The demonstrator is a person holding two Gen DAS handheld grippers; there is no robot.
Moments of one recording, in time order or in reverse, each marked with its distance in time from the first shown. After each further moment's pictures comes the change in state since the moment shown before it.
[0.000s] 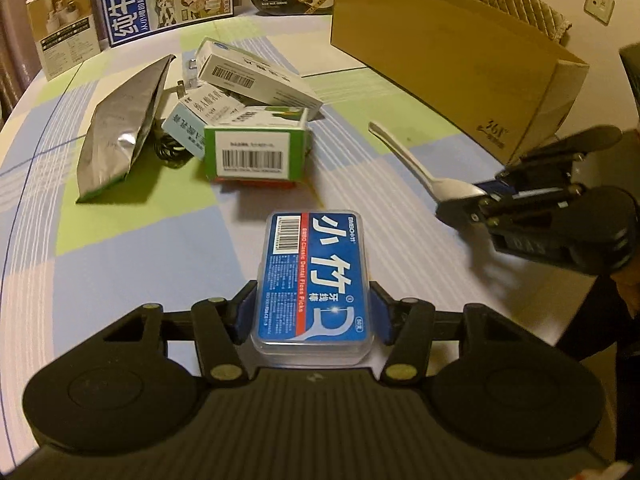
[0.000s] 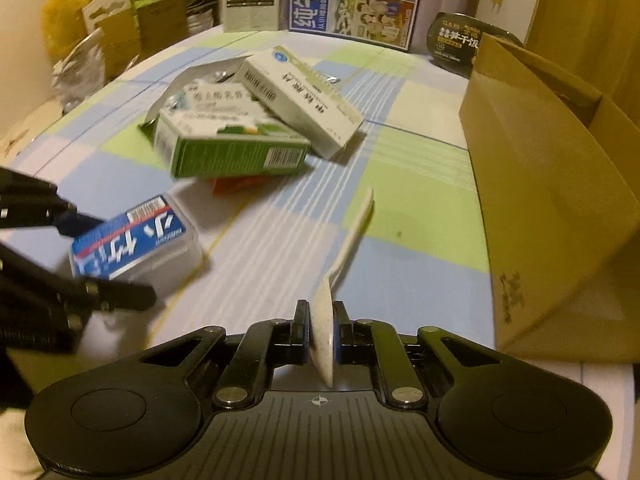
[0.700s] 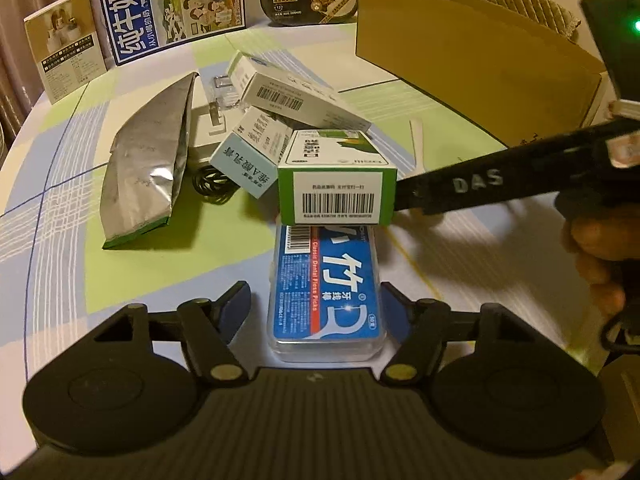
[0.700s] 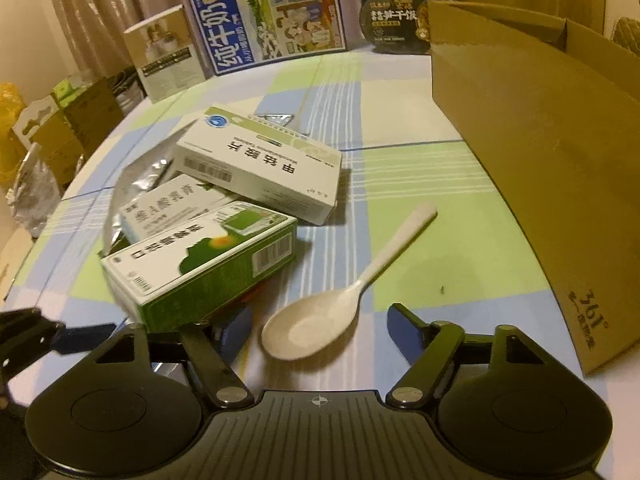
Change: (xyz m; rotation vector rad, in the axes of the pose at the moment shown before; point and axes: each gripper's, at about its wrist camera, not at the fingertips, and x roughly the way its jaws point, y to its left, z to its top) left arm 0.025 0.044 0.026 0.064 -0.023 0.025; right arm 0.054 -0.005 0.064 0.388 -0.057 -0.005
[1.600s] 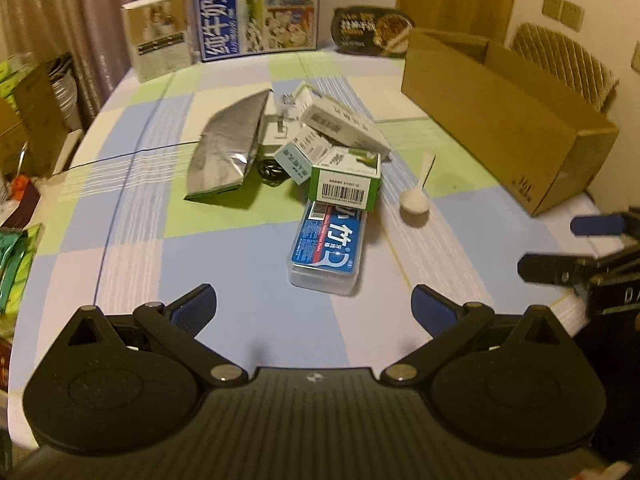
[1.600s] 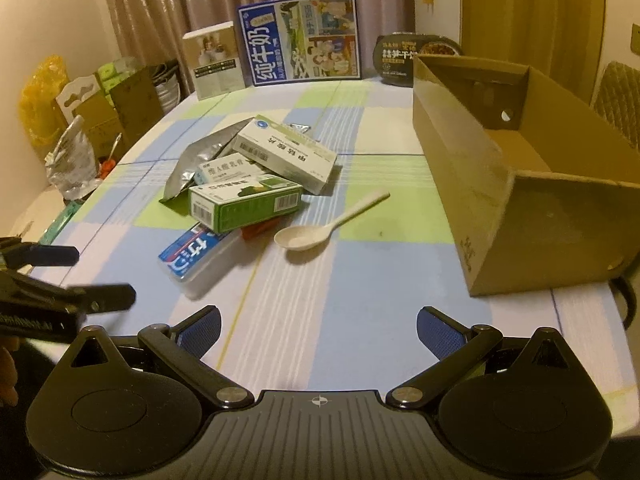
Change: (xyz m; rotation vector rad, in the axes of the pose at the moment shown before) left arm -0.099 -0.029 -0.022 -0.180 -0.032 0.141; right arm -0.130 -0.015 -0.053 -0.104 -0.027 0.040
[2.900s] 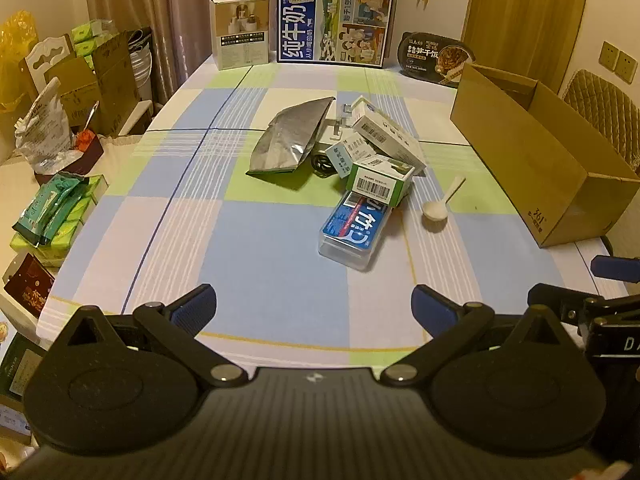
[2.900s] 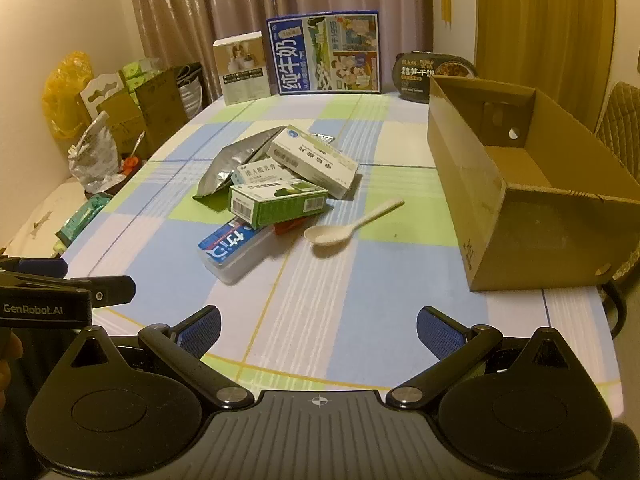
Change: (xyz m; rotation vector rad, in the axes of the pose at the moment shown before) left arm -0.068 -0.019 -0.026 -0.217 -0.031 0.163; right arm -0.052 0.017 -0.016 -0.065 -0.028 0.035
